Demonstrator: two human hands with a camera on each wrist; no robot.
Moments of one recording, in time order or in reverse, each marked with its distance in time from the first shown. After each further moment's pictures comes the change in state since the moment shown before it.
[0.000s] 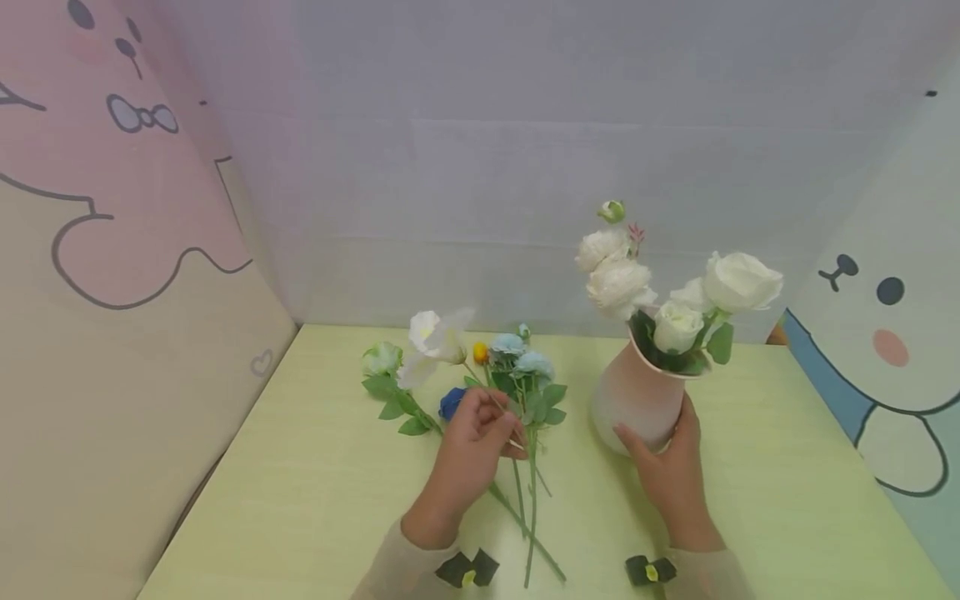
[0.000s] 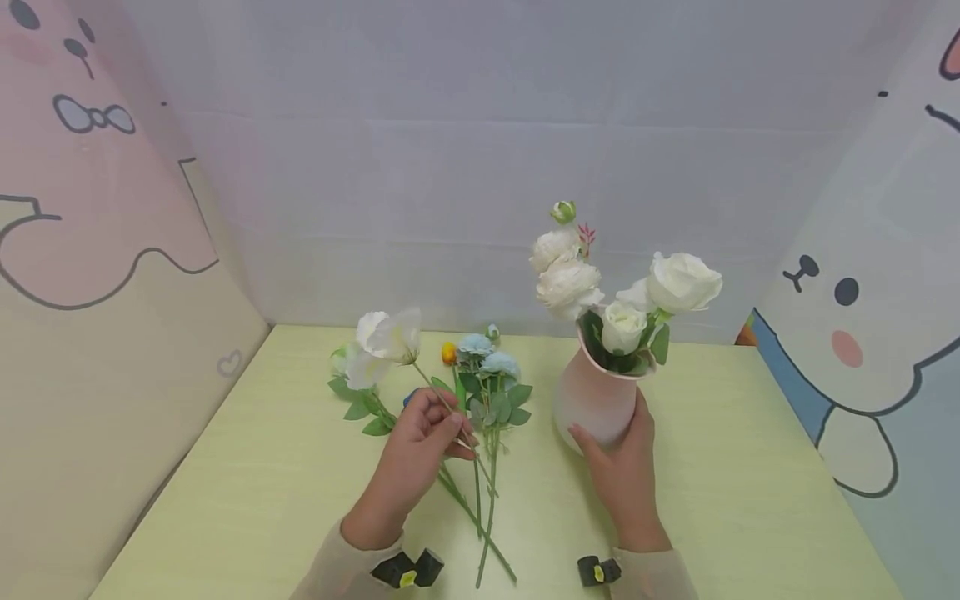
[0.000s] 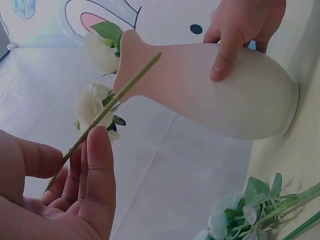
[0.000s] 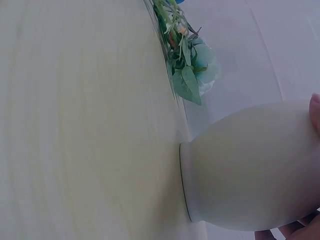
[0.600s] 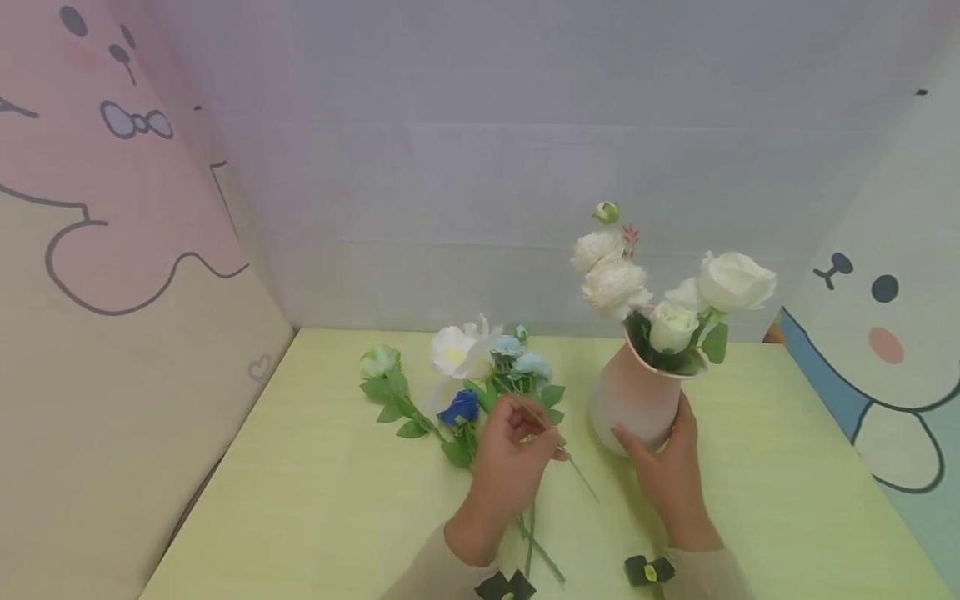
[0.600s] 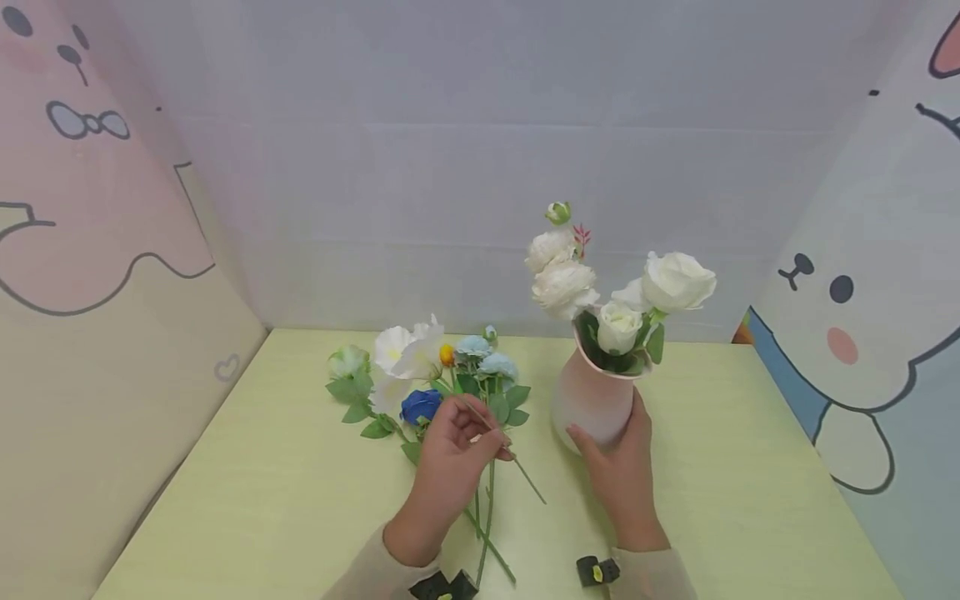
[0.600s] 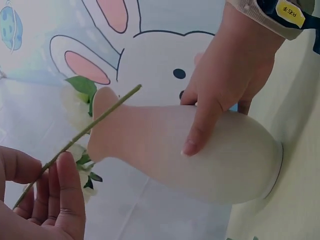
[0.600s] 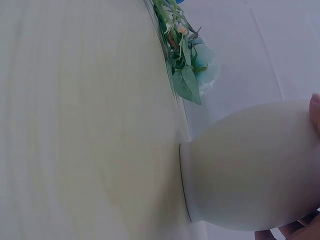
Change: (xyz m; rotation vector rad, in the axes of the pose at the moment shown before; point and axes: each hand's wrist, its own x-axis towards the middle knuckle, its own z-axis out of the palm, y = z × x) left_hand 0.006 -0.012 0.049 -0.131 0.036 0.162; right_hand 0.001 0.000 -0.001 0.000 -0.009 -0.002
